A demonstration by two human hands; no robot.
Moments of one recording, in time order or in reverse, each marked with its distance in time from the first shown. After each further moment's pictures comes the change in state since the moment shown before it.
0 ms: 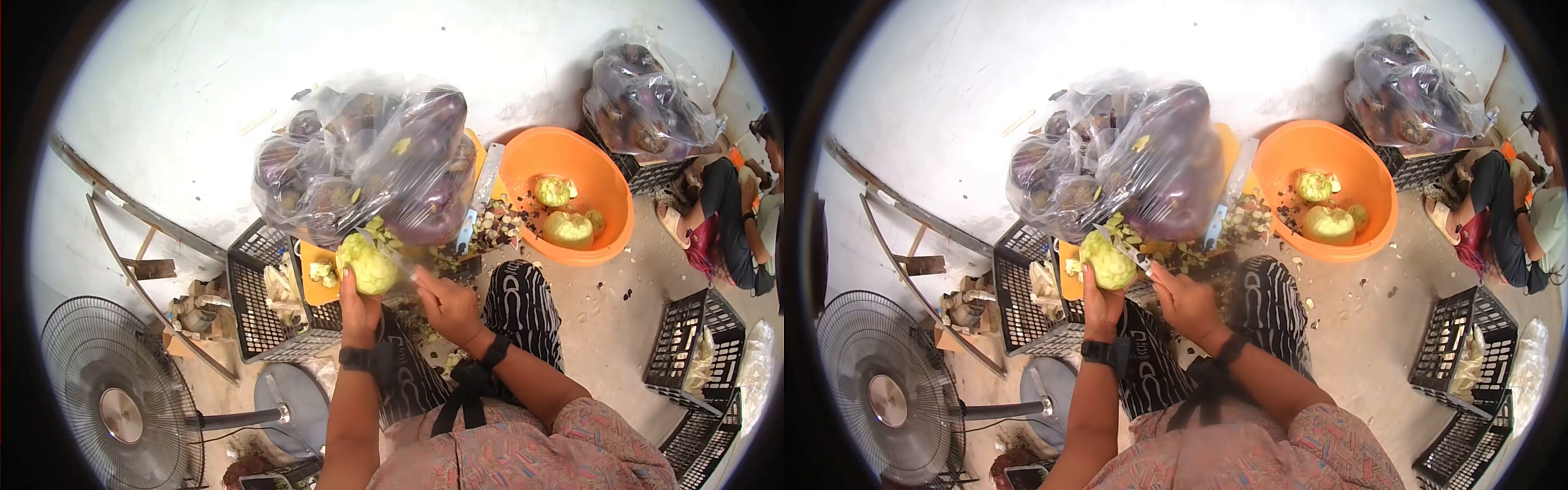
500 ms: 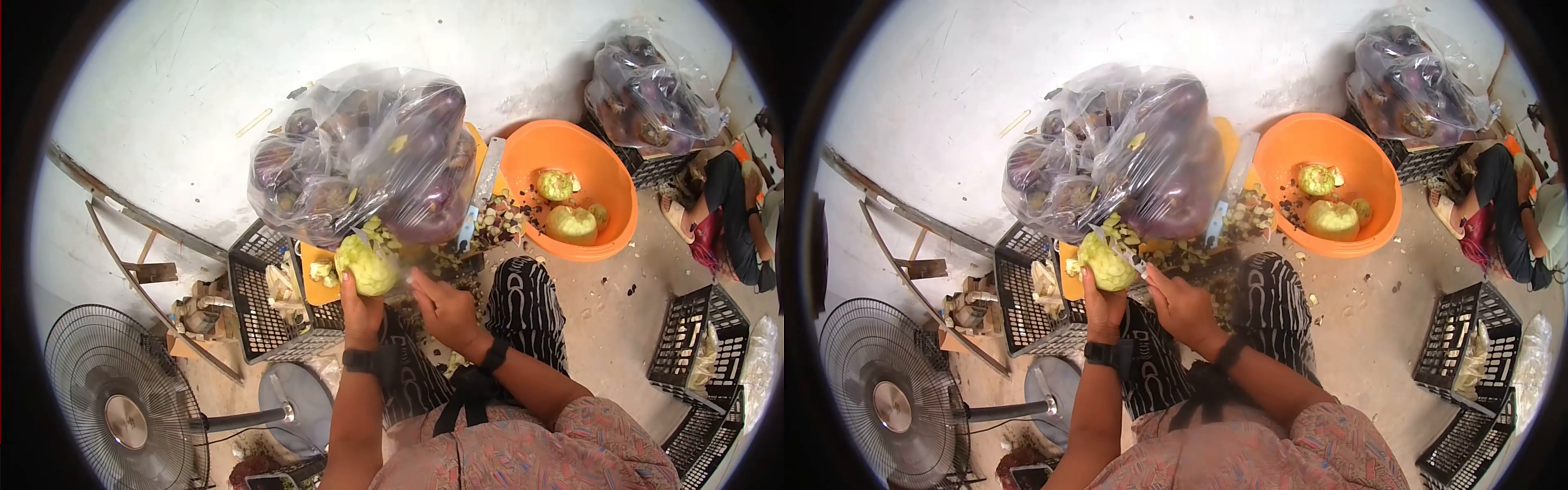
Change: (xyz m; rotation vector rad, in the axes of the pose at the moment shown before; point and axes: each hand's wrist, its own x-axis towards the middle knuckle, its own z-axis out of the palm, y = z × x) left_hand -0.003 -0.003 0.003 -0.038 -0.009 0.015; right_hand -0.002 -0.010 -0.003 -0.034 -0.121 0.104
